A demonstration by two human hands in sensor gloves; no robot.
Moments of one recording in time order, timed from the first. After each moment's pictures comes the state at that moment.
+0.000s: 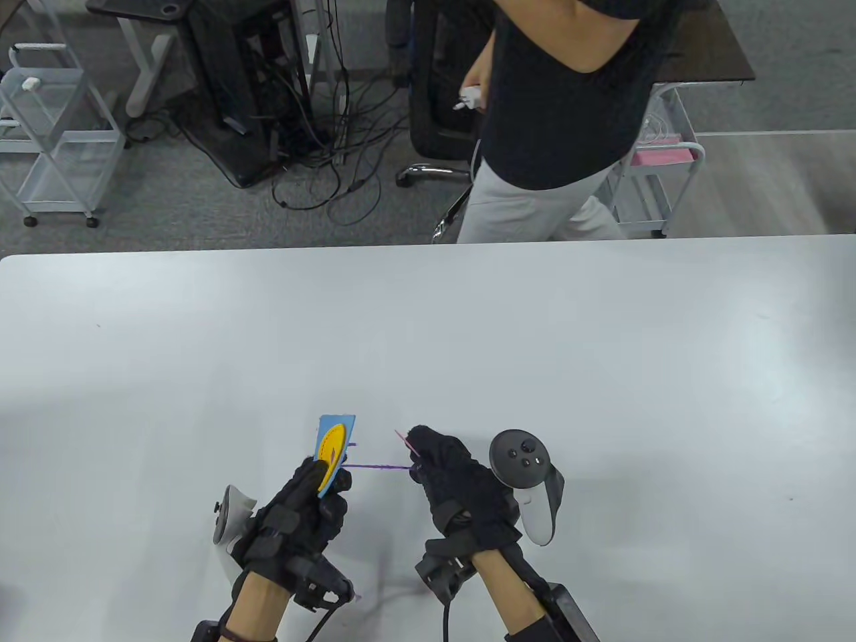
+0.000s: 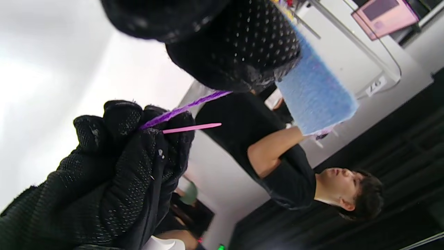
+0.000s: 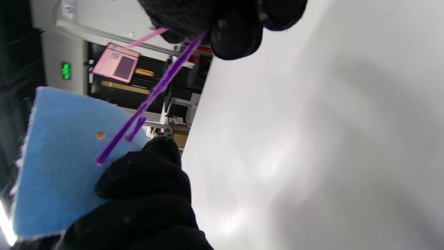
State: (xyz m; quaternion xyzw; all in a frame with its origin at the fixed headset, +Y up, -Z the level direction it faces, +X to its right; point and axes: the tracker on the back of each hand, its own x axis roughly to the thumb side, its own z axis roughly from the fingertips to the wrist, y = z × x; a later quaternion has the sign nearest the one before) left_hand -0.208 -0.773 -0.190 -0.15 0.01 0.91 0.39; right_hand 0.045 -0.705 -0.216 0.00 0.14 0.81 0.56
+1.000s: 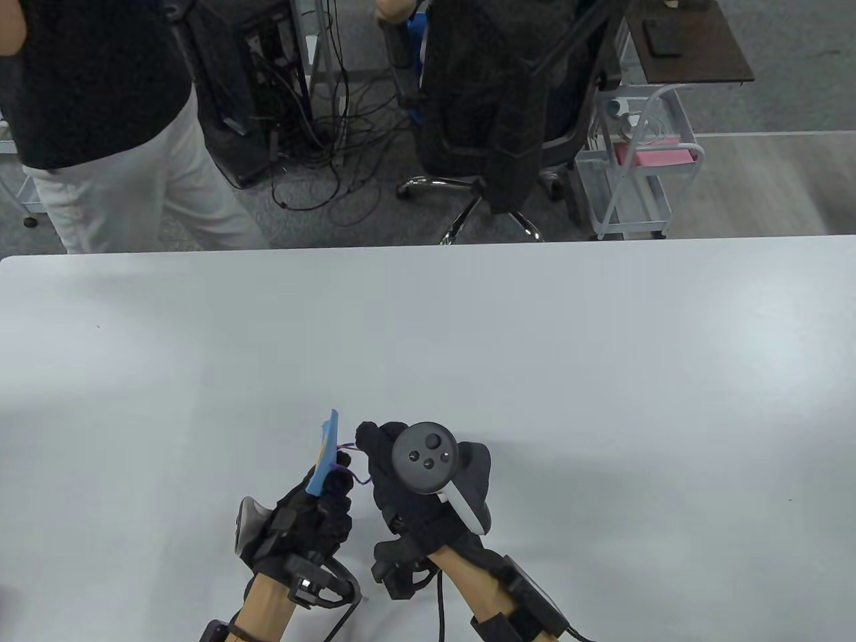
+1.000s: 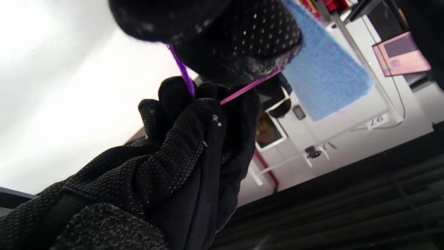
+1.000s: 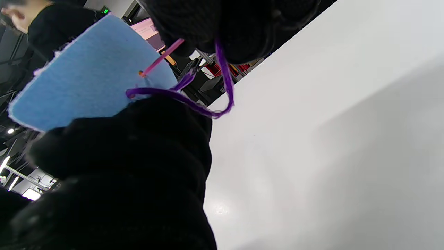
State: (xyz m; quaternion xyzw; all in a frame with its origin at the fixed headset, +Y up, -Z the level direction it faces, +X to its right) left_hand -0.195 -0.788 -0.185 -0.17 0.03 0.94 0.30; right_hand -0.017 -0.658 -0.216 0.06 0.07 0.93 0.36
